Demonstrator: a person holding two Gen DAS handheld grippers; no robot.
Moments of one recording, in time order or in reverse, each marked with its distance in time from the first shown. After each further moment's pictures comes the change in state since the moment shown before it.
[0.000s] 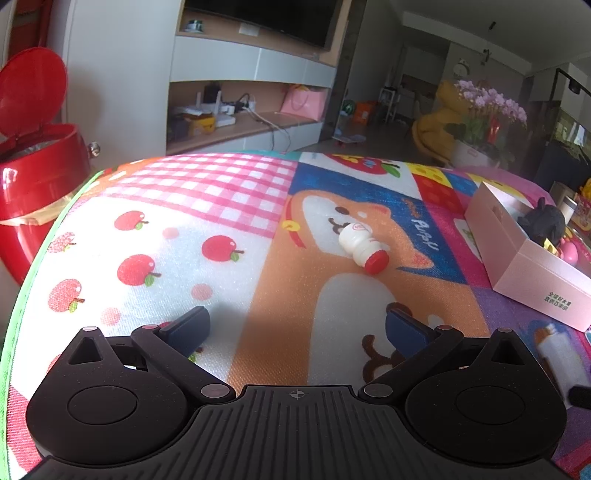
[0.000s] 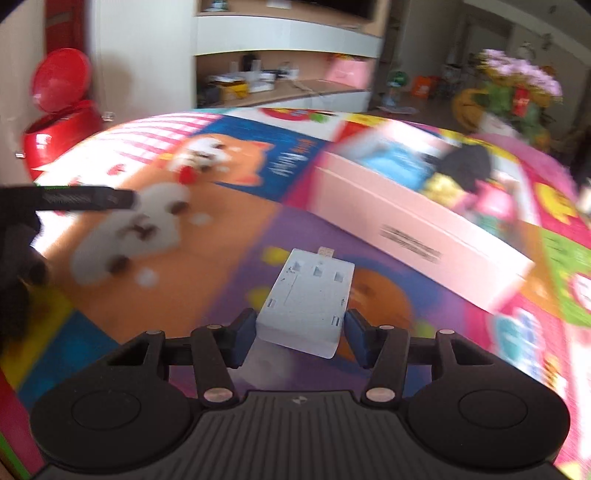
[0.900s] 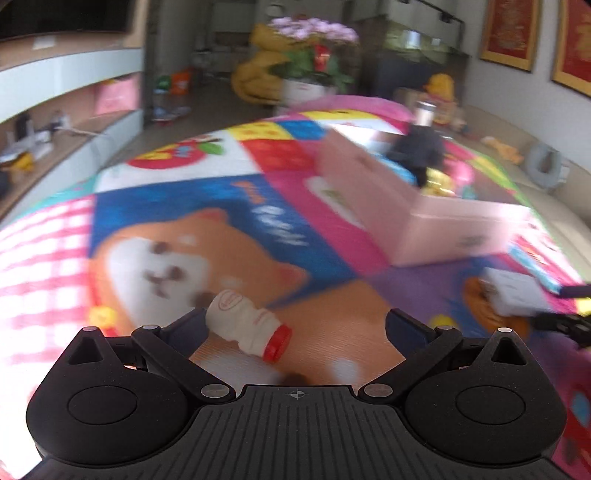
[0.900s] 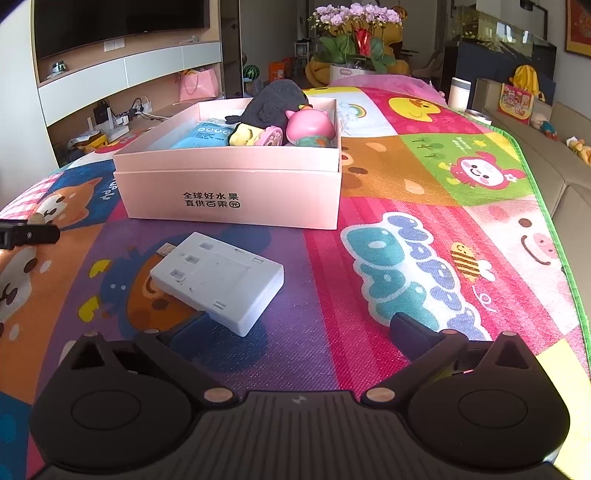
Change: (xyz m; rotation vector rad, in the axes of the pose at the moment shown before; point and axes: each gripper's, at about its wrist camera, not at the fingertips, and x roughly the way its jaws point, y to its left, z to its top) left arm 0.073 -0.057 0.041 0.429 0.135 -0.504; right arm 0.019 -0.068 -0.042 0.399 -0.013 -0.198
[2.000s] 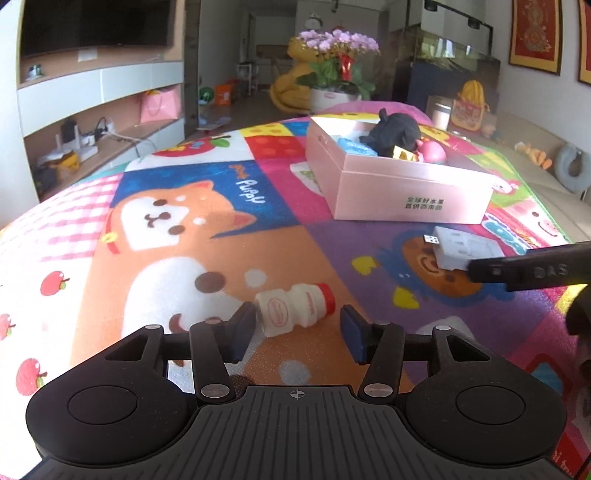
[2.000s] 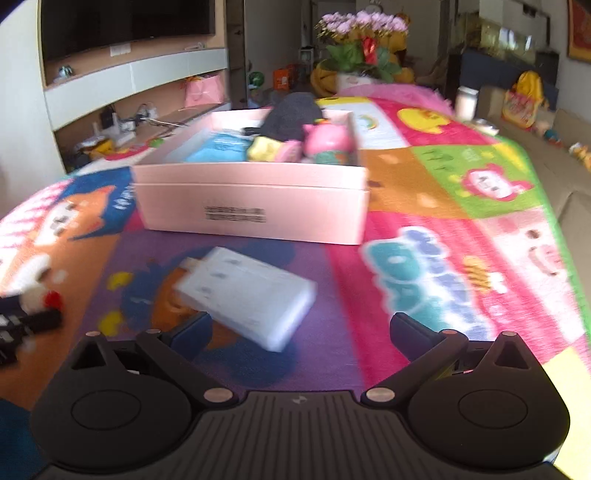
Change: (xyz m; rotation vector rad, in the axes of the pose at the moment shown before) left arm -0.039 -0.088 -0.049 -0.047 -0.044 0.201; right arm -0.004 0.027 0.010 0.011 -0.014 0.051
